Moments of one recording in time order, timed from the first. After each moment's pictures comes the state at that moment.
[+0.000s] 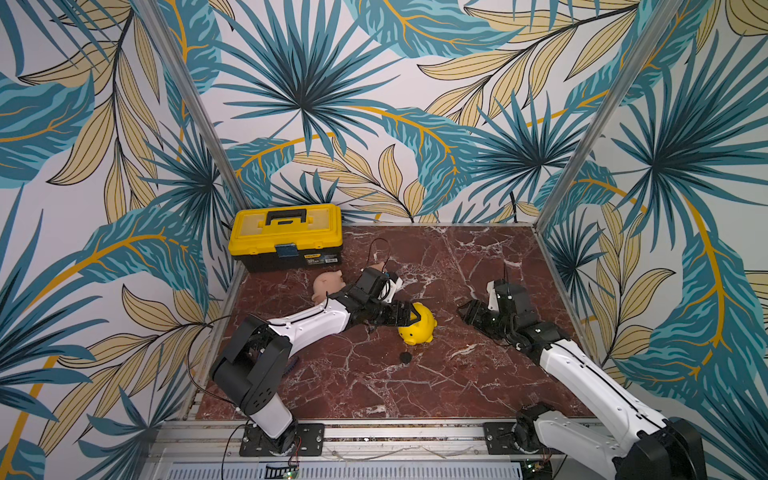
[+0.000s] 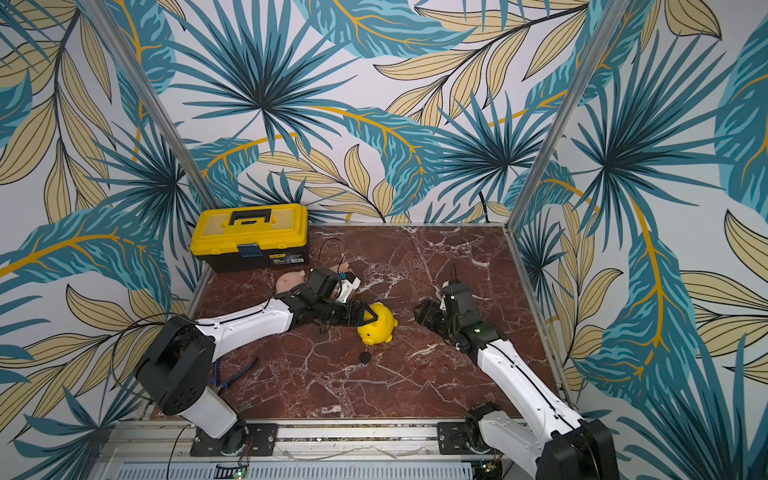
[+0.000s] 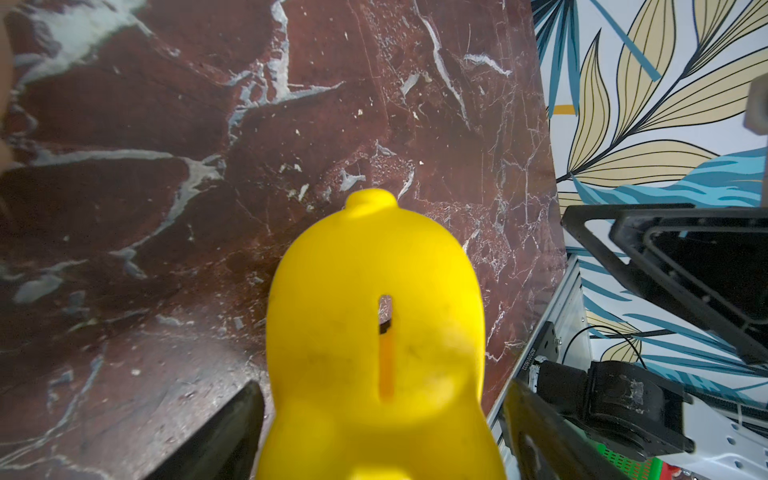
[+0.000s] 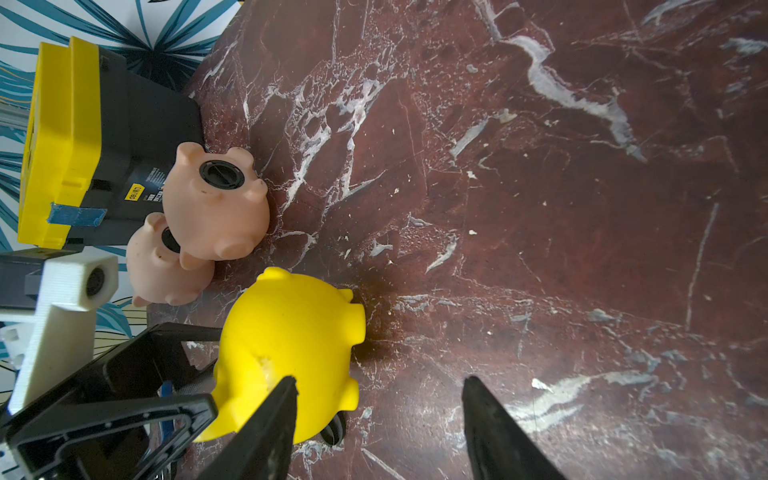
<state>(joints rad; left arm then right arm) -0.63 1.64 1.00 -0.20 0.50 -0.61 0.30 1.04 0.68 -0.42 -0.16 0.78</state>
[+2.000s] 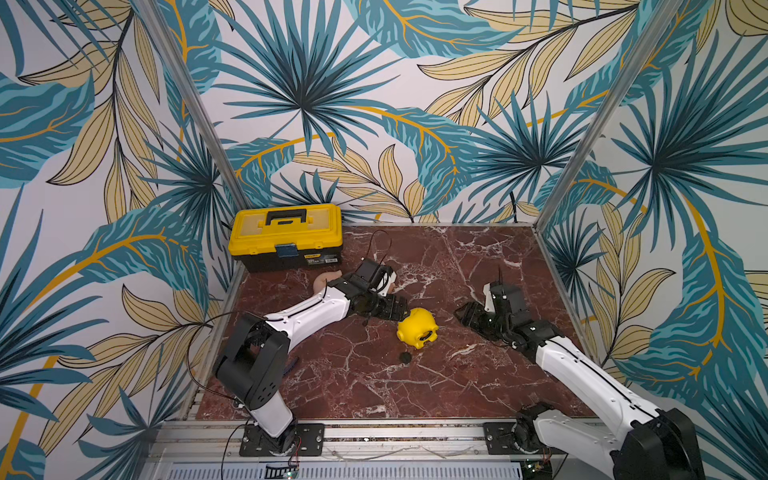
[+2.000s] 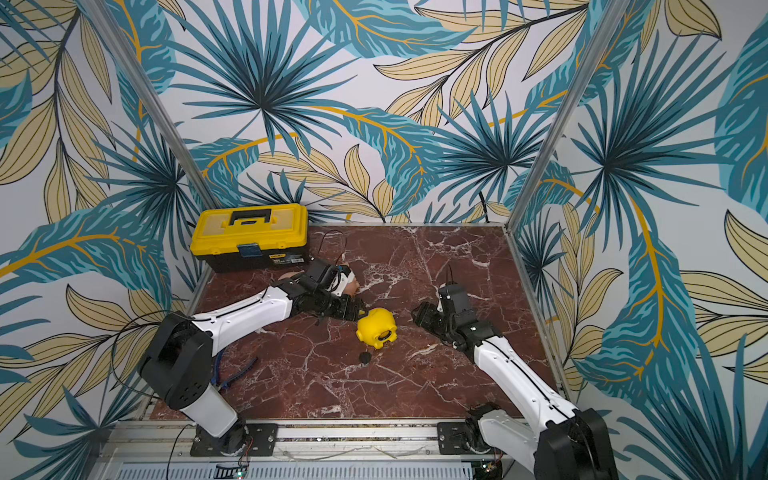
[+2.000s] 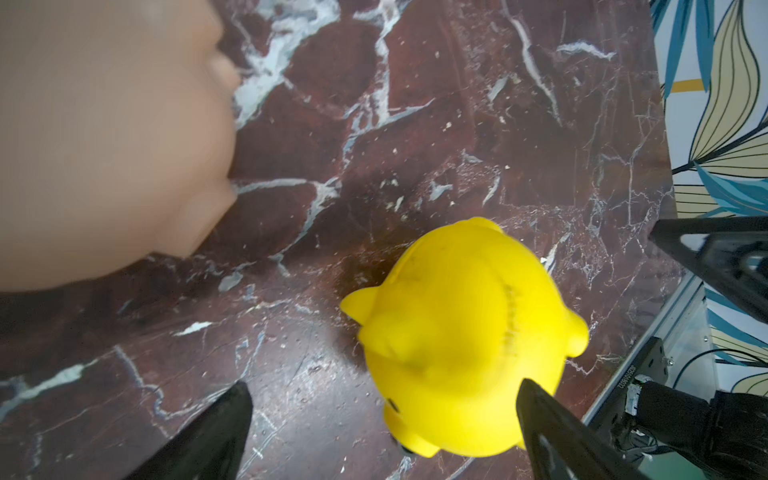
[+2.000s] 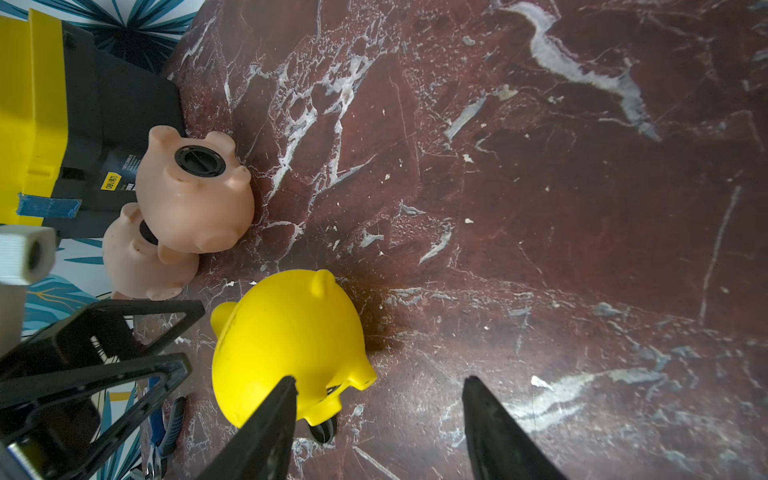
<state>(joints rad) -0.62 1.66 1.18 -0.49 0.32 -0.41 0.31 1.07 0.67 -0.42 -0.15 0.77</state>
